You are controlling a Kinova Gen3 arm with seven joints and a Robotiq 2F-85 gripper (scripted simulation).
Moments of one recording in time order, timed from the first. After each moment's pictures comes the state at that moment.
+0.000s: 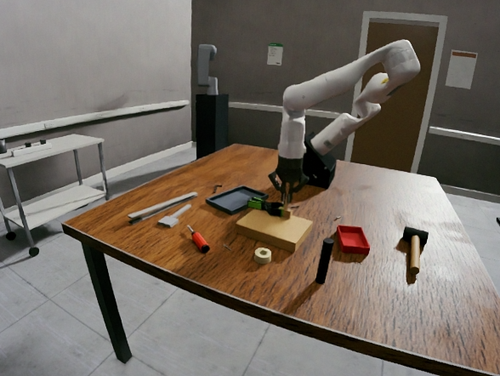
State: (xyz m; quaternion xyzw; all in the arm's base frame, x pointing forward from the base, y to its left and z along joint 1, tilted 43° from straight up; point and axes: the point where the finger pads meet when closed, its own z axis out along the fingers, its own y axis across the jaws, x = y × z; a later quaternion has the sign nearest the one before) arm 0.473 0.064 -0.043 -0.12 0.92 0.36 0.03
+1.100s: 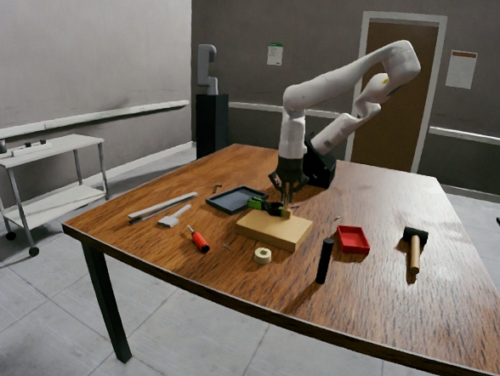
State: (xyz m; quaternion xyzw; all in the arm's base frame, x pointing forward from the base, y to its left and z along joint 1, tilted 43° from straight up) arm 0.473 0.064 -0.043 -0.10 0.93 0.36 0.03
